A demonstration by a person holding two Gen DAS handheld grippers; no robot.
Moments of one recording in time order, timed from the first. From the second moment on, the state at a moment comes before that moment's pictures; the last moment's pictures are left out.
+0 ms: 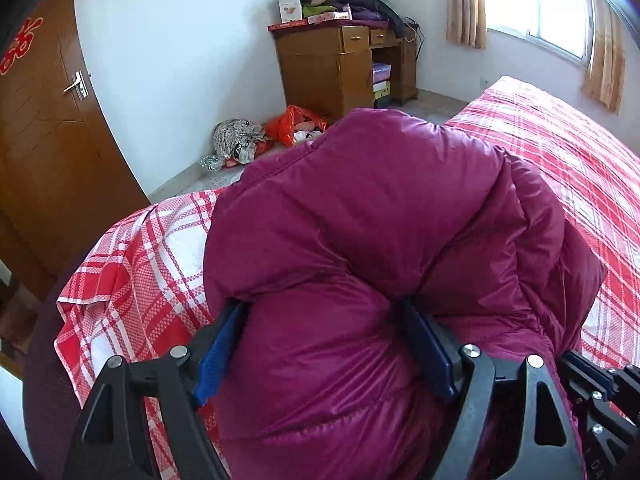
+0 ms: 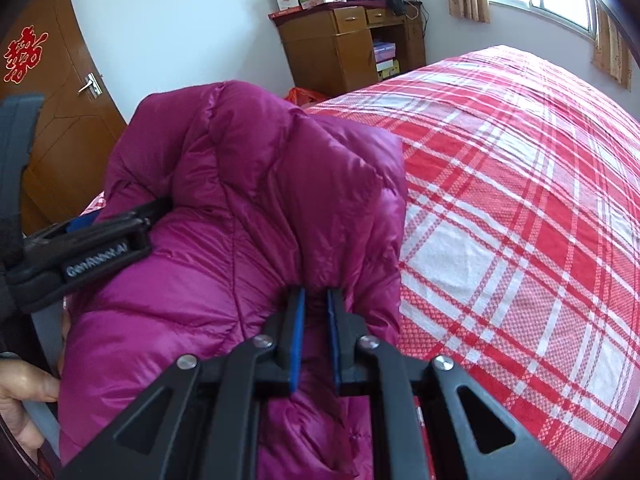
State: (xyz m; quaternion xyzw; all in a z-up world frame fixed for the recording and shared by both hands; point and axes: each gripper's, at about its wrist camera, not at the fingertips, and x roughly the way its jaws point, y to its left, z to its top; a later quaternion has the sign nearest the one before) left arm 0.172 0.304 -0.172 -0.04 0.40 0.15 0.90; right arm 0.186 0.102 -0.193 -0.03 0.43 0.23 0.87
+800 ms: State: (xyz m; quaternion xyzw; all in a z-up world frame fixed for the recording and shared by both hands) left arm 0.104 0.302 -0.121 -0.02 0.35 0.16 0.92; right arm 0.153 0.078 -0.131 -0.01 0.36 0.25 0.90
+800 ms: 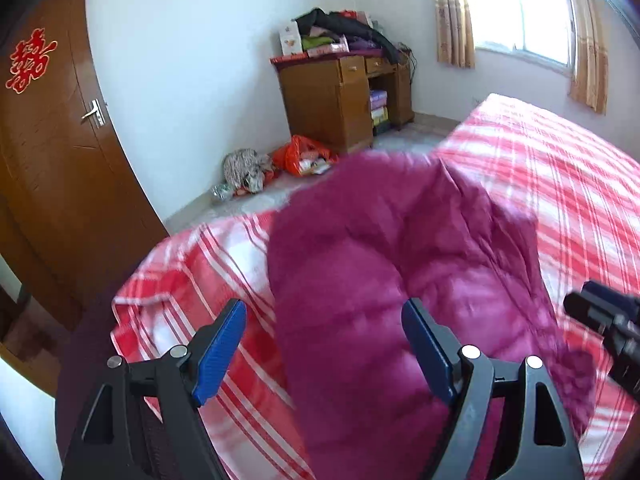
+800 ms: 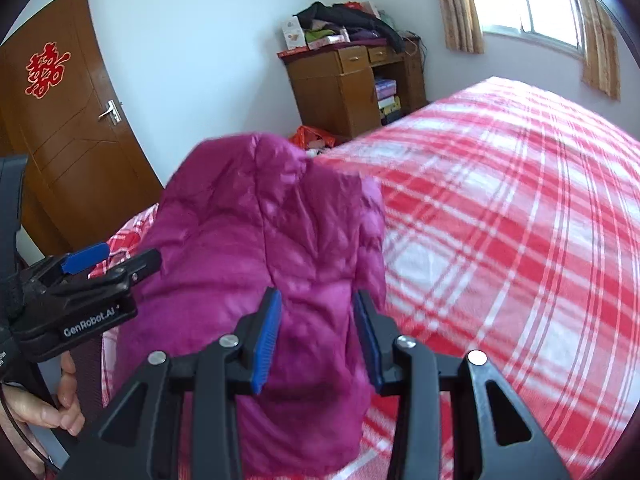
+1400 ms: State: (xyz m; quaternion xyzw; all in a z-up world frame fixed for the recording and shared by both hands) left arm 0.225 0.342 -0.183 -0.07 0.38 0.24 0.89; right arm 0.300 0.158 -0.206 0.05 0.44 0.31 0.84
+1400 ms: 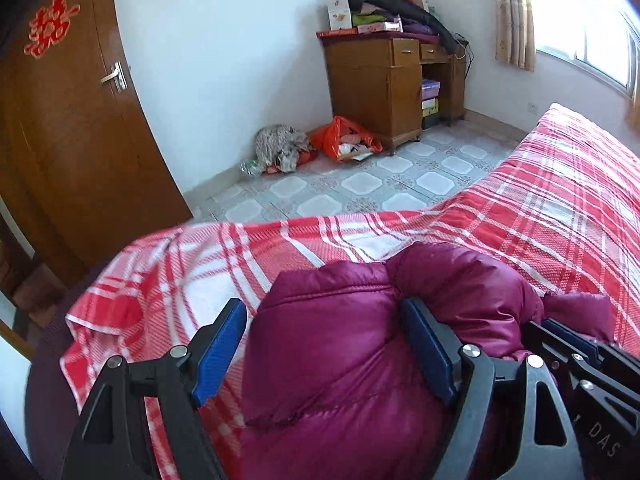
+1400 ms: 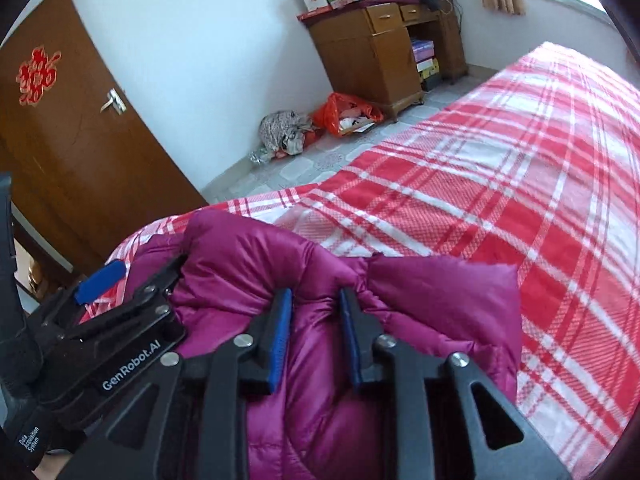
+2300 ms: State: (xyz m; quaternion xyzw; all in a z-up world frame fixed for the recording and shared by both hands) left arm 0.074 0.268 -0.139 -0.07 0.35 0.19 0.91; right arm 0.145 0.079 -0.158 0.04 0.39 0.28 0.87
